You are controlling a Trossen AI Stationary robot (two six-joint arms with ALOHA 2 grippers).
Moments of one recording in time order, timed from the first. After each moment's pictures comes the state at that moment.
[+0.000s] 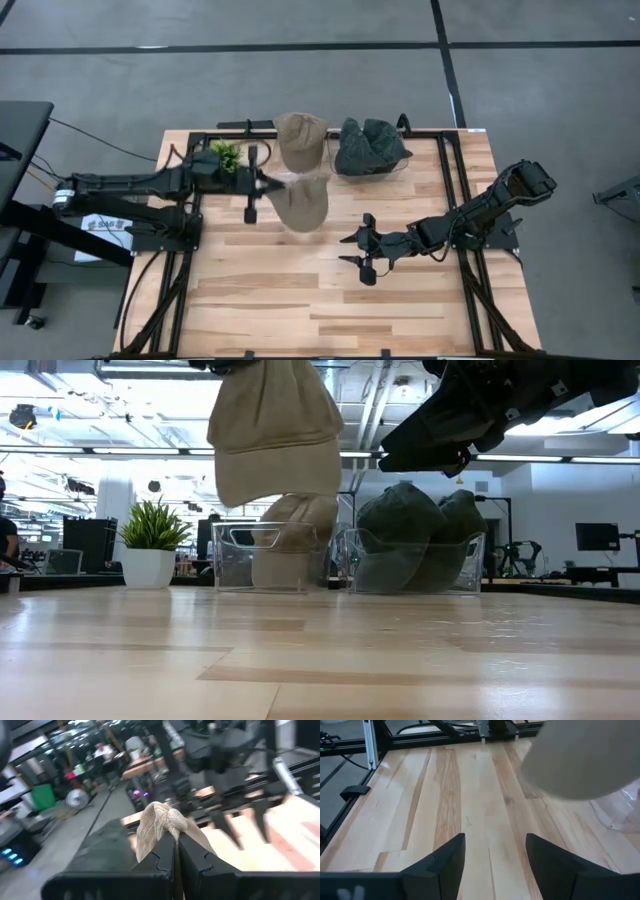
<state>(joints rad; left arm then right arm) 0.06 0.95 0.75 0.10 0.07 0.44 0.39 1.49 0.69 0.31 0.37 0.23</state>
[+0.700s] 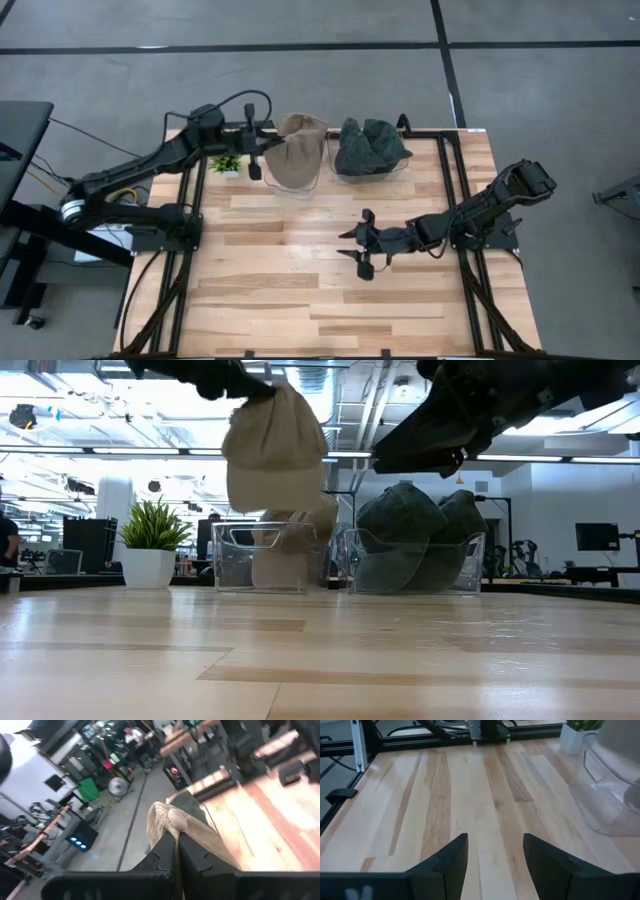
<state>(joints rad) 0.49 1.06 0.94 -0.03 0.29 0.72 0.35 1.49 0.69 0.32 0.37 0.20</state>
